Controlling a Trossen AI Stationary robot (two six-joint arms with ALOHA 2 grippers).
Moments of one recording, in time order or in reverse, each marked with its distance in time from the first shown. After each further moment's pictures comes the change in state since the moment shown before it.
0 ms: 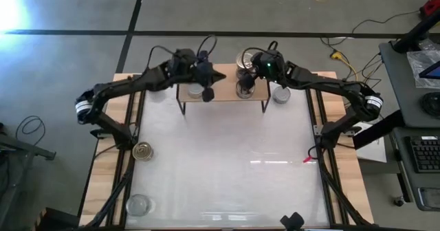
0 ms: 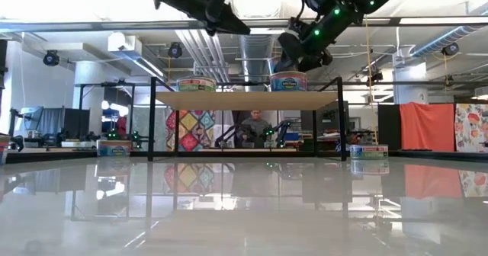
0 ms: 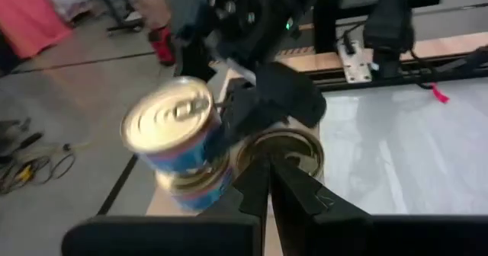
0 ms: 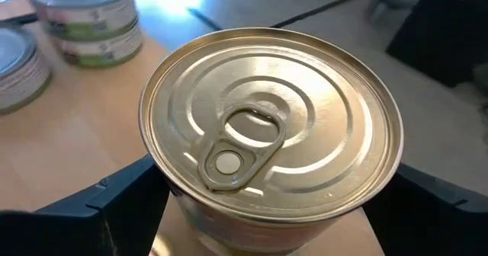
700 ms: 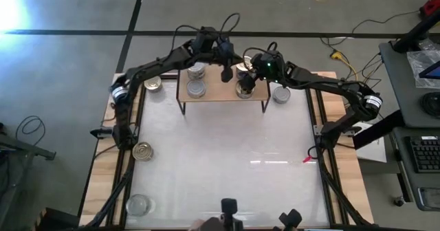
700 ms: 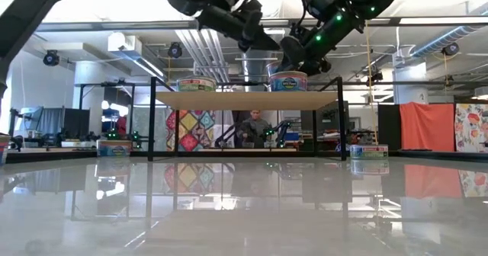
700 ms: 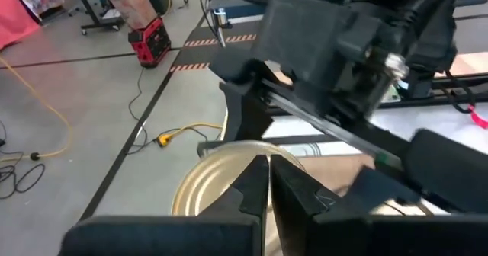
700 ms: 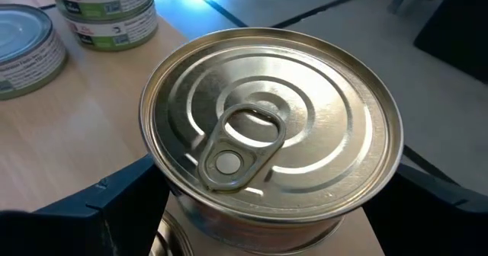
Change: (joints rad) left arm 0.121 0.427 0.512 -0.115 0.183 0.023; right arm -0.036 0.010 -0.030 0.024 -0.092 0.005
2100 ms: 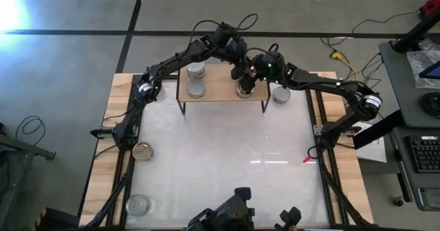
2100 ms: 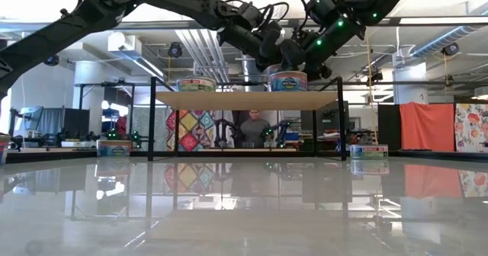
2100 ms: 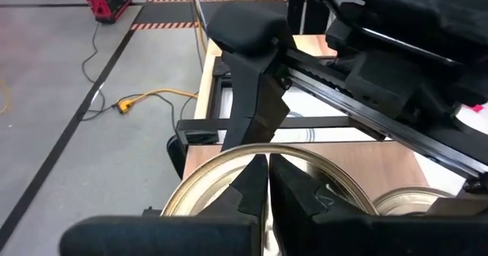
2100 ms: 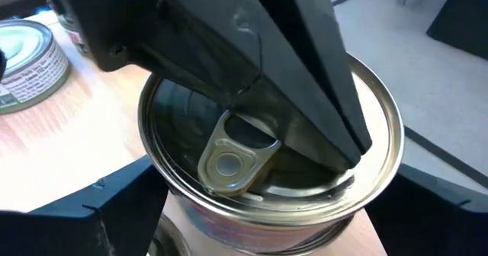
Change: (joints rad) left arm 0.021 0.352 0.490 -0.326 0.077 0.001; right arm -0.025 0.001 -0.048 0.079 -0.040 0.062
